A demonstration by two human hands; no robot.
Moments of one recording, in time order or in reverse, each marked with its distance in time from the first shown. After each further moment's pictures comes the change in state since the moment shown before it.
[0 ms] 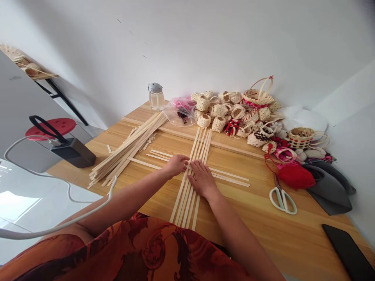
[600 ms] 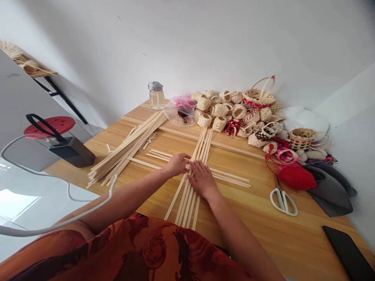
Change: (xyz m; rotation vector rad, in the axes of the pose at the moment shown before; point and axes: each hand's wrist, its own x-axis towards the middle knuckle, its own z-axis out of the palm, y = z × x) left_hand 0.003 0.005 -0.003 0.146 0.015 0.089; right_hand -0.001 -0.001 -0.001 -0.017 -0.003 -0.009
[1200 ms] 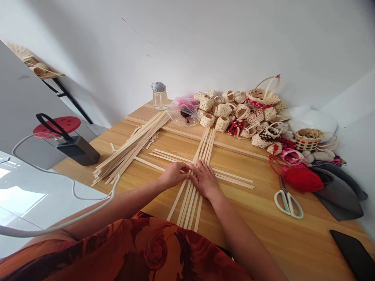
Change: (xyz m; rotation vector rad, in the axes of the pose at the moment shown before) left_hand -0.032 -0.034 0.000 0.206 0.009 0.197; right_hand -0.001 0.000 0.000 -0.006 0.049 -0.031
